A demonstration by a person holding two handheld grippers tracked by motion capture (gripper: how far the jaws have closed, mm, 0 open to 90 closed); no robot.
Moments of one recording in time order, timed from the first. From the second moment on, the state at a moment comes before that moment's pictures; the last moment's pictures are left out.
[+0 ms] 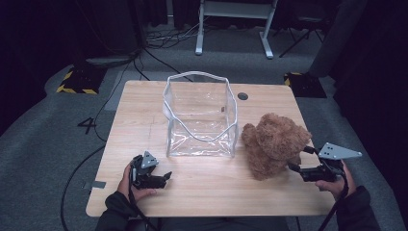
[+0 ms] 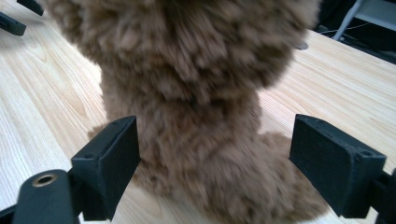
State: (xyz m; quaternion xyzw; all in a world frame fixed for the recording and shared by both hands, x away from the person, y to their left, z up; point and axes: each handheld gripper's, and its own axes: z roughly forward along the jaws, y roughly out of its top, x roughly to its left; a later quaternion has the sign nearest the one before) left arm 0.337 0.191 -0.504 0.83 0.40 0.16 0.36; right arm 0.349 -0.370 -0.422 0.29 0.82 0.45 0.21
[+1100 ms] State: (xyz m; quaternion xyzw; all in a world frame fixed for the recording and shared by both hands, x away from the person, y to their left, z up) left arm 0.357 0.211 -0.373 0.71 0.45 0.27 0.47; right arm 0.371 -0.330 -0.444 0.28 0.83 0.44 0.18
